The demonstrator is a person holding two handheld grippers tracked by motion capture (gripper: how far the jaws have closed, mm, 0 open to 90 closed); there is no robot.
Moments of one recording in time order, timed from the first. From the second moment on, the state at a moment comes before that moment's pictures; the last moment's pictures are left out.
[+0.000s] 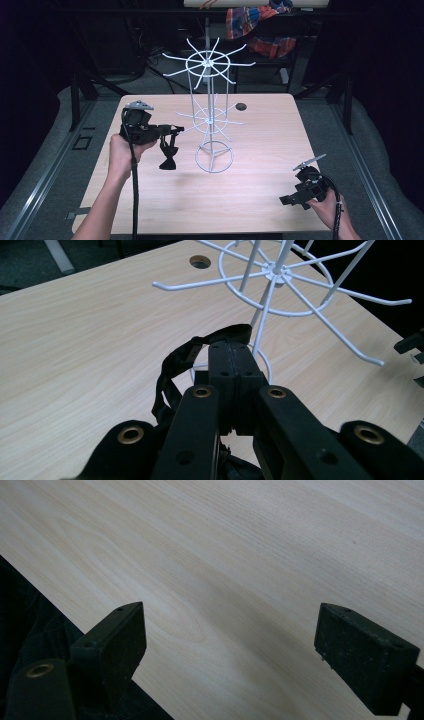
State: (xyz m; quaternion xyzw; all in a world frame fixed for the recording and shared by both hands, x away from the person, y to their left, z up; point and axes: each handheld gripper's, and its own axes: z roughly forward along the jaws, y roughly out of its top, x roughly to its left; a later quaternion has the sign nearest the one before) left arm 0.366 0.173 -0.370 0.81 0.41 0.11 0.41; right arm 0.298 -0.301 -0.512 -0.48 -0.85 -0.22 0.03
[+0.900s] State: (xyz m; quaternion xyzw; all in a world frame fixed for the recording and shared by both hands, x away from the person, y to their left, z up) left arm 0.360 0.141 -0.367 0.83 0.37 0.10 0.41; right arm 0.298 -0.302 -0.512 -0.48 -0.85 -0.22 0.02
